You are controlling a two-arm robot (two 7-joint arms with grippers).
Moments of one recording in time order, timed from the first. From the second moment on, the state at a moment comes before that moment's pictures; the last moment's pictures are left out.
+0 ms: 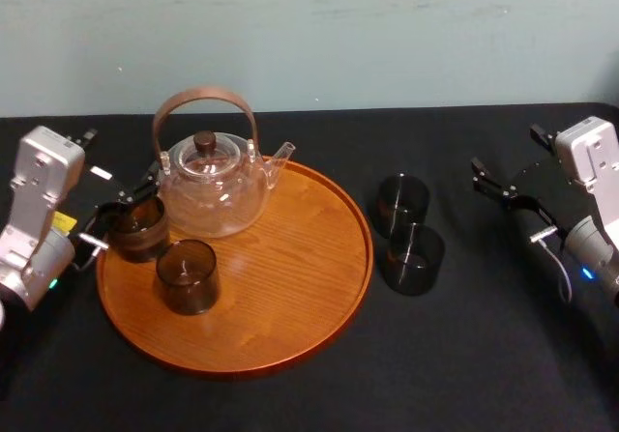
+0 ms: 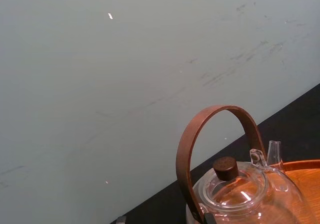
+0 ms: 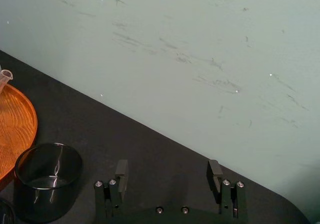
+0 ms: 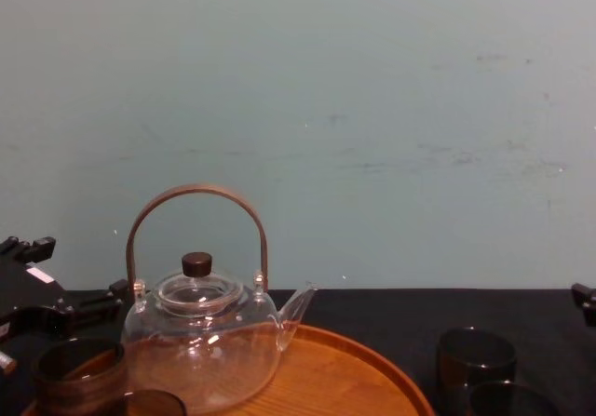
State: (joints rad) left arm -0.20 0.60 0.45 -1.41 -0.25 -0.12 0.03; right arm 0.20 0.60 -0.45 -1.41 0.25 -0.12 -0.03
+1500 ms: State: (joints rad) left arm -0.20 0.60 0.45 -1.41 -0.25 -0.12 0.03; right arm 0.20 0.60 -0.45 -1.41 0.25 -0.12 -0.03
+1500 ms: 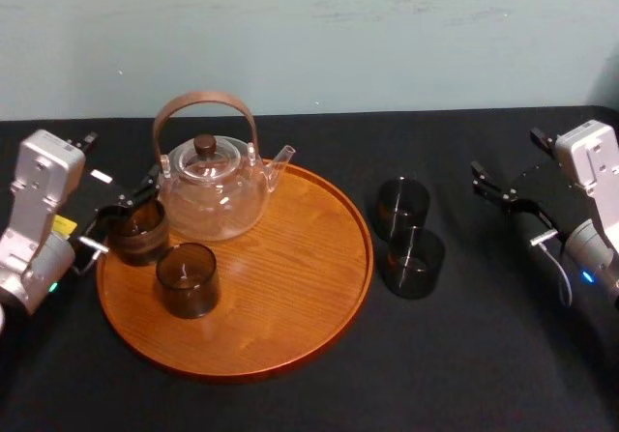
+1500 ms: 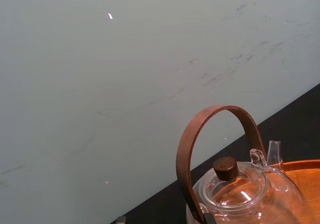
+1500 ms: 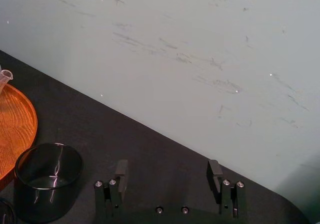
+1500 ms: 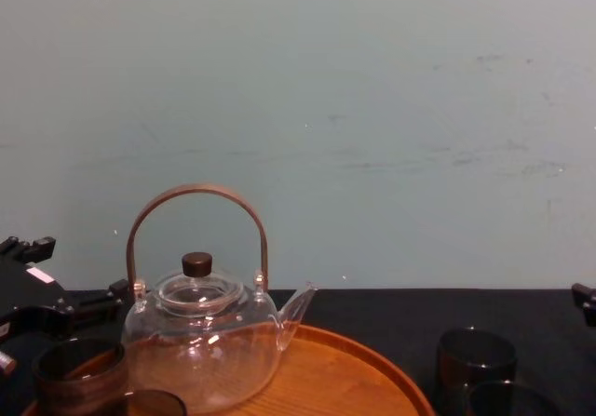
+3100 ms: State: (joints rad) left arm -0.20 0.60 0.45 -1.41 -0.25 -0.12 0.03; right arm -0.13 0.66 -0.37 -1.85 0.34 -0.03 0.15
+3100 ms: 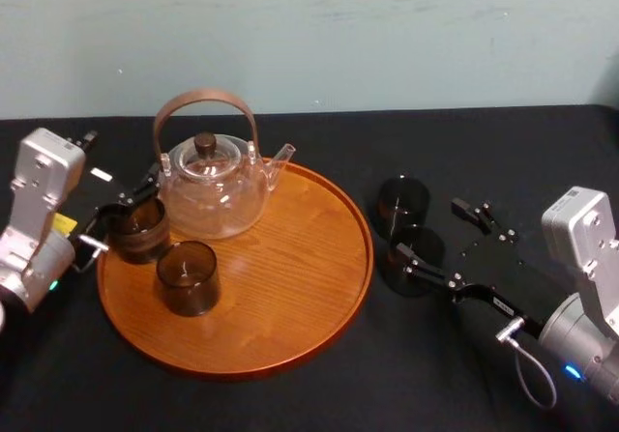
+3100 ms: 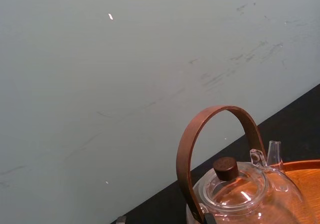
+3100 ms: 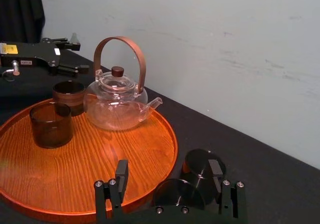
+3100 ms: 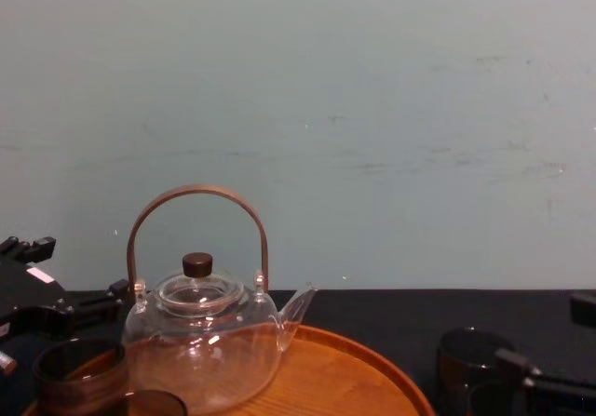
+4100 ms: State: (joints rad) left arm -0.20 0.60 0.45 -1.41 -0.25 -0.12 0.03; right arm -0.21 0.59 -0.30 -1.80 0.34 -0.01 0.18
